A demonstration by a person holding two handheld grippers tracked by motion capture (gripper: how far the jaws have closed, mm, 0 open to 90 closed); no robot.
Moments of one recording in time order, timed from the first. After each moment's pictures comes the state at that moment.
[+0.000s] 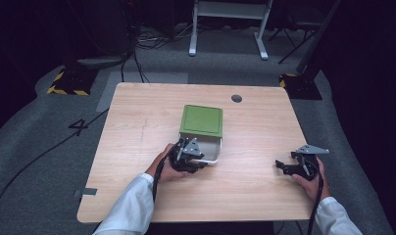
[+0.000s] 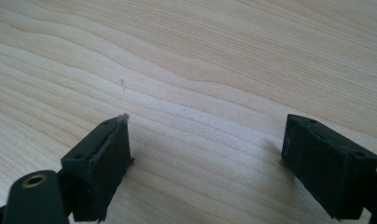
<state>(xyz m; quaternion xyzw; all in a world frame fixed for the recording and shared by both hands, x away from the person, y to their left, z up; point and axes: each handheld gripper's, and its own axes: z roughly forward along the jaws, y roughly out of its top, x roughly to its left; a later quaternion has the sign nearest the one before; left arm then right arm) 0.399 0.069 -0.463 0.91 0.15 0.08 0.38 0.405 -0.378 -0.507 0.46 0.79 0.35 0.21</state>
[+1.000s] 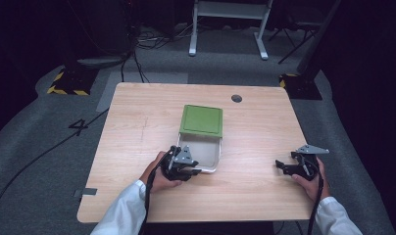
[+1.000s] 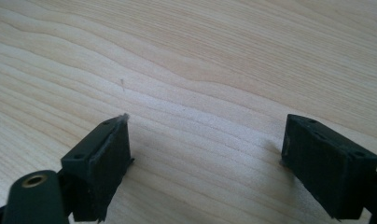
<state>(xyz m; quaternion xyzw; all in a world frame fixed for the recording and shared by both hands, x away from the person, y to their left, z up) 0.370 0.090 -0.463 0.90 0.16 0.08 0.39 0.405 -0.378 -0.507 0.46 0.79 0.35 0.21</state>
